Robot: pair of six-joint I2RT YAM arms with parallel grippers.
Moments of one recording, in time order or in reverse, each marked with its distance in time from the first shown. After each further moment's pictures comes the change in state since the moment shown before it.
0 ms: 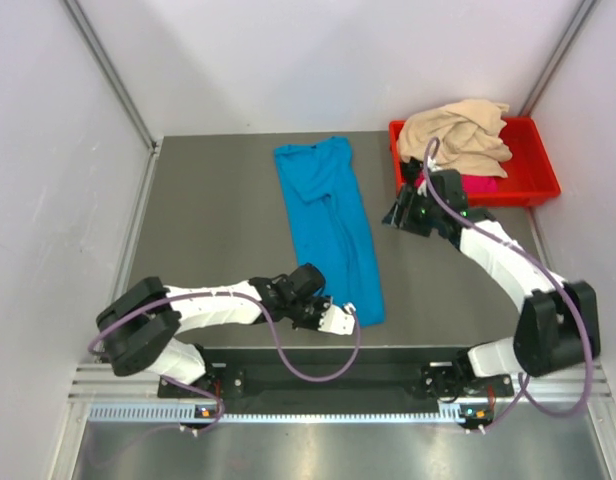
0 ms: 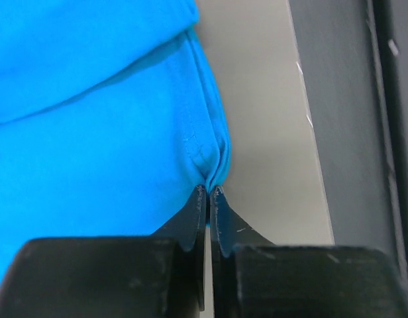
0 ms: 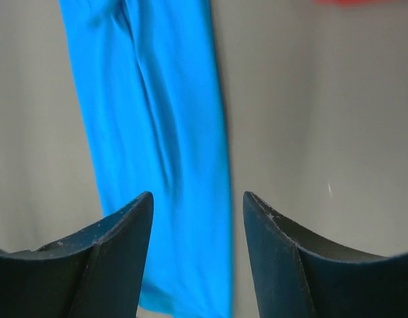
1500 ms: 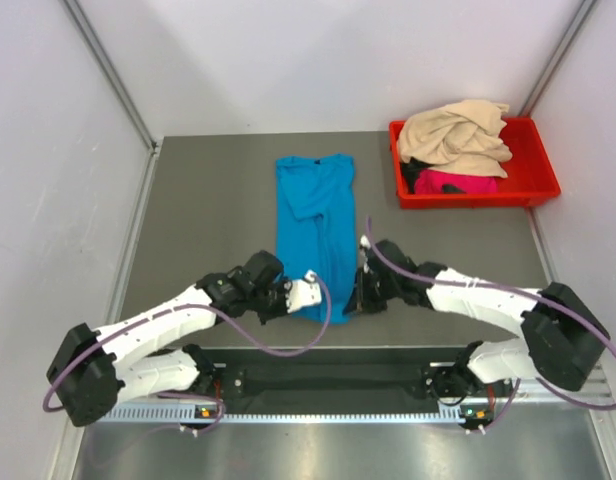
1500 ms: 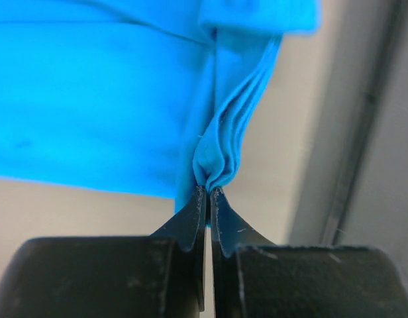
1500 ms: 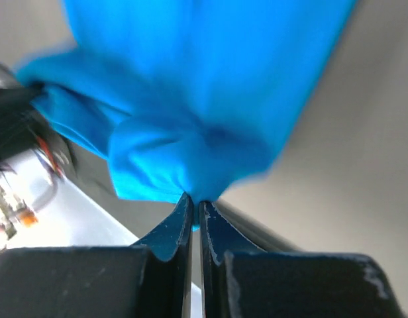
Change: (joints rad) left arm 0.163 -0.404 -0.070 -0.364 -0.058 -0.224; right arm 0.572 -0.128 -0.430 0.095 -0.098 0.369
